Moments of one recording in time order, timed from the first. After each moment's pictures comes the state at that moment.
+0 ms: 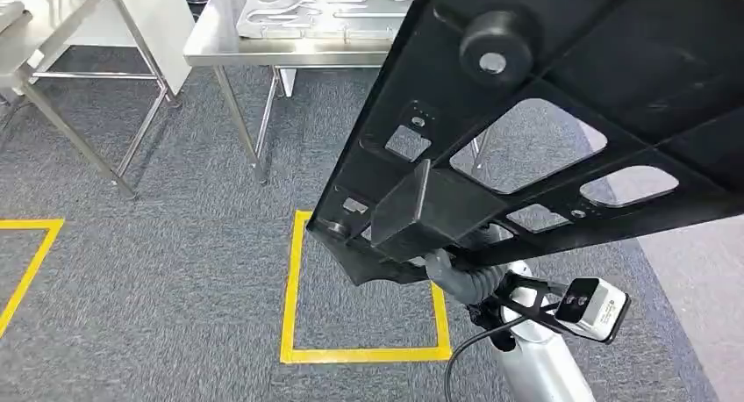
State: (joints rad) left arm -0.10 -0.05 1.26 -0.22 -0.88 -0.06 -0.27; right arm -0.30 -0.02 0.38 -1.77 -0.03 0.40 -0.70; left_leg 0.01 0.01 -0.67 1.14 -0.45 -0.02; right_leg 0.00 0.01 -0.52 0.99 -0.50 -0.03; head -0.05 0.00
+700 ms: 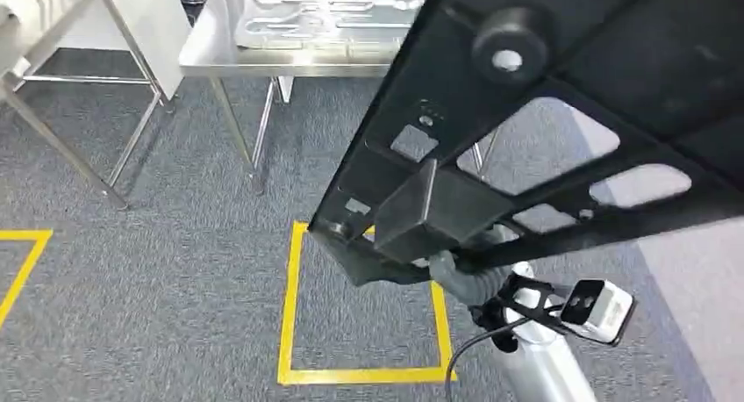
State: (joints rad) left arm -0.10 -0.05 1.26 -0.22 -0.88 -0.06 -0.27; right arm -0.30 -0.03 0.37 -1.79 -0.04 0.41 -0.70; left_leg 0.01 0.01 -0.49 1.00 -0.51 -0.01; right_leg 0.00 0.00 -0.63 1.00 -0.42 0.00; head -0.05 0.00
